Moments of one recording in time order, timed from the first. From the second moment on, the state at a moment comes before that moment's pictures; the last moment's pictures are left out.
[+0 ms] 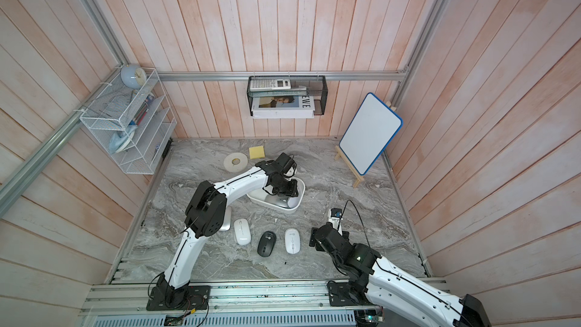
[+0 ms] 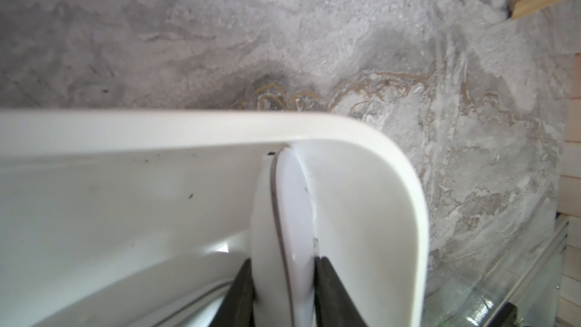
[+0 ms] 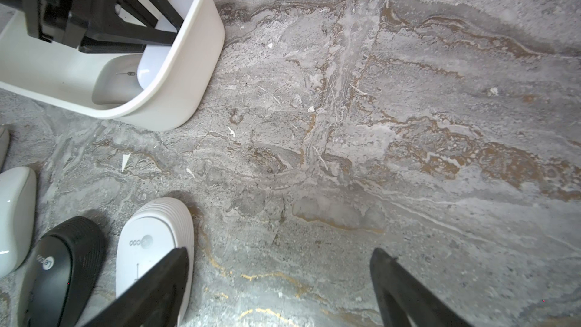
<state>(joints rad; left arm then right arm) -0.73 2.33 1.93 -0.72 0.29 -0.47 0.91 0.65 0.36 -0.59 0.47 0.85</state>
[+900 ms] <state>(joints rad) -0.73 2.14 1.67 -0.59 0.15 -0.54 0.91 0.73 0.37 -0.58 0.47 0.86</state>
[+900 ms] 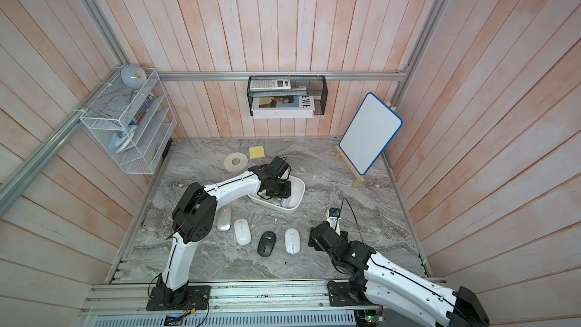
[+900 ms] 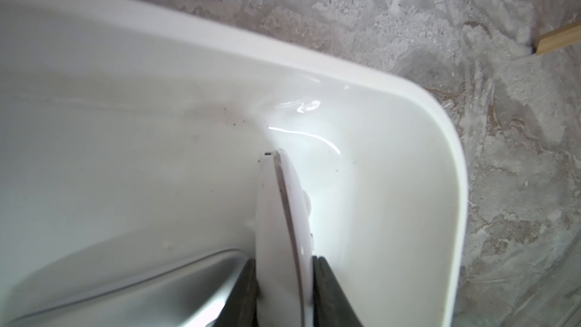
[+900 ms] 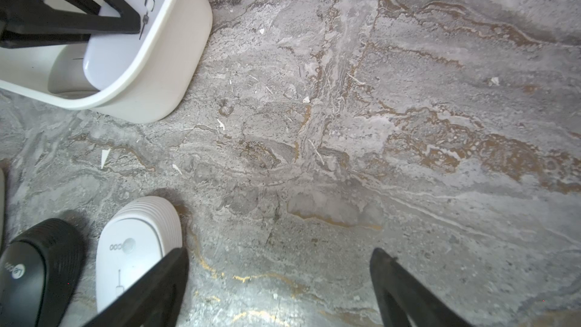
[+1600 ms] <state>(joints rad) -0.74 1.78 1.28 -0.26 0.28 -0.72 0.91 0.65 0.49 -0.67 0.49 0.86</state>
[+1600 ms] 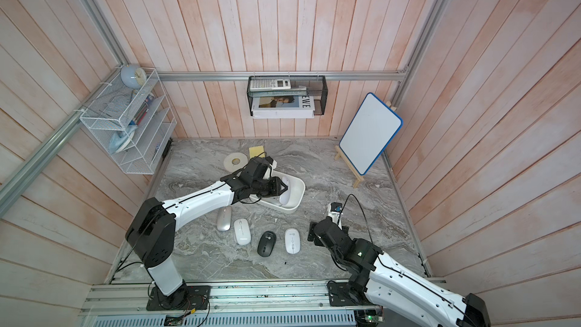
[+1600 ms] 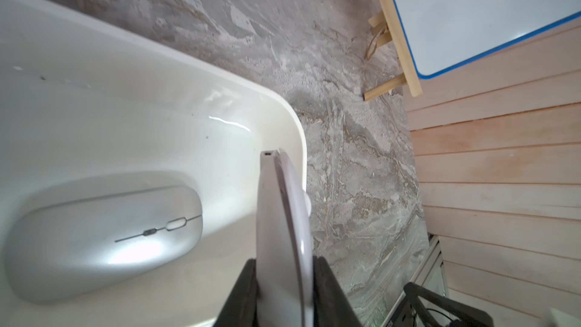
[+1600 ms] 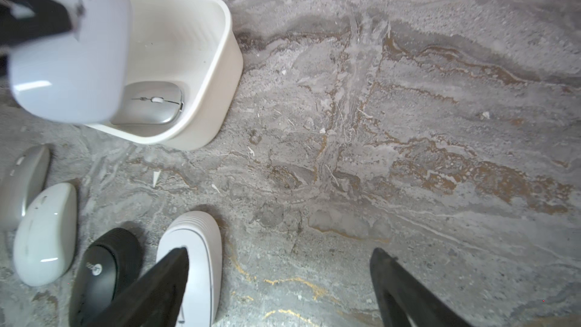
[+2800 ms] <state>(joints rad) -1.04 2.13 1.47 -0.15 0.25 -0.85 0.90 0.36 0.66 -1.02 0.65 0.89</state>
